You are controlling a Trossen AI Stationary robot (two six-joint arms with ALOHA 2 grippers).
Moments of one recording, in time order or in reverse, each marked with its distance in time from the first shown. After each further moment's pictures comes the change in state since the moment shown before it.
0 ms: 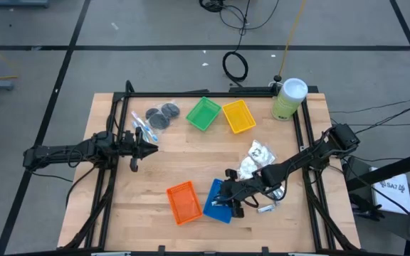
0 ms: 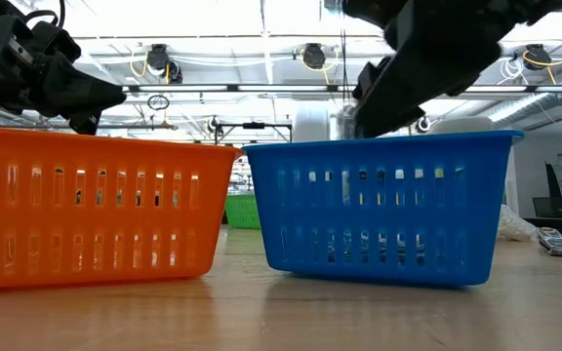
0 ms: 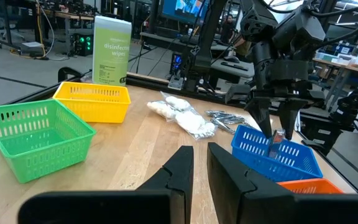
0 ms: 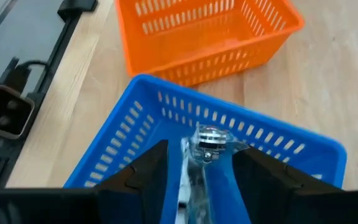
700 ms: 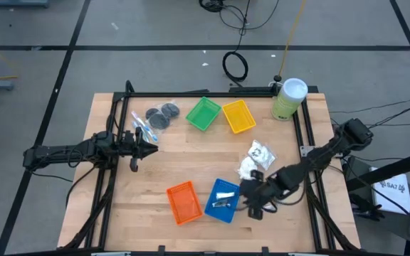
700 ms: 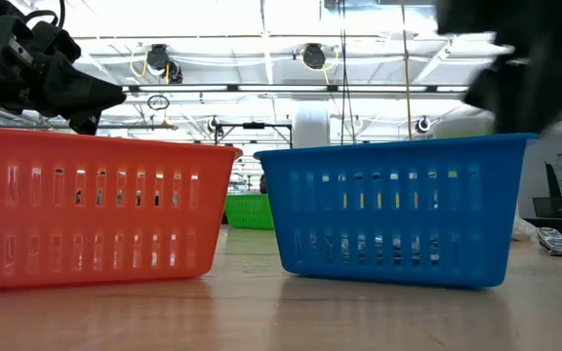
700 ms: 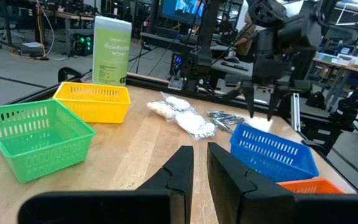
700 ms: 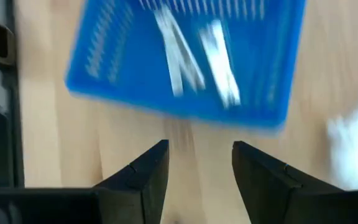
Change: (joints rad) left arm 0.000 0.000 0.000 0.000 0.000 0.000; right arm 0.136 -0.158 0.000 -0.531 0.026 0.447
